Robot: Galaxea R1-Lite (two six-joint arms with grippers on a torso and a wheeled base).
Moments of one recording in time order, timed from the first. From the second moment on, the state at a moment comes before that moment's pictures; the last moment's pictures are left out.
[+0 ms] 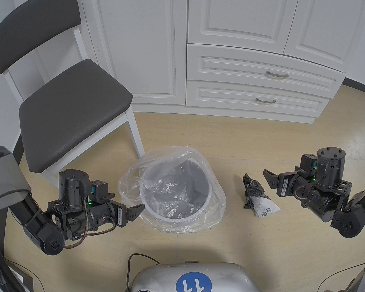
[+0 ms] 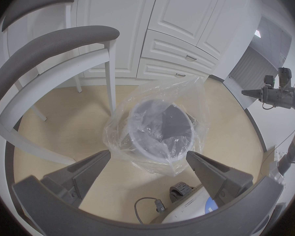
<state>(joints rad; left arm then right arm) -0.38 1.94 -0.42 -1.03 -0.09 -0.07 0.44 1.75 -0.48 -0.98 -0.35 0.15</state>
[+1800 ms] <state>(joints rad) -0.38 1.79 -0.34 -1.05 -0.08 -0.04 0.44 1.72 -0.26 -1.24 -0.34 0.12</state>
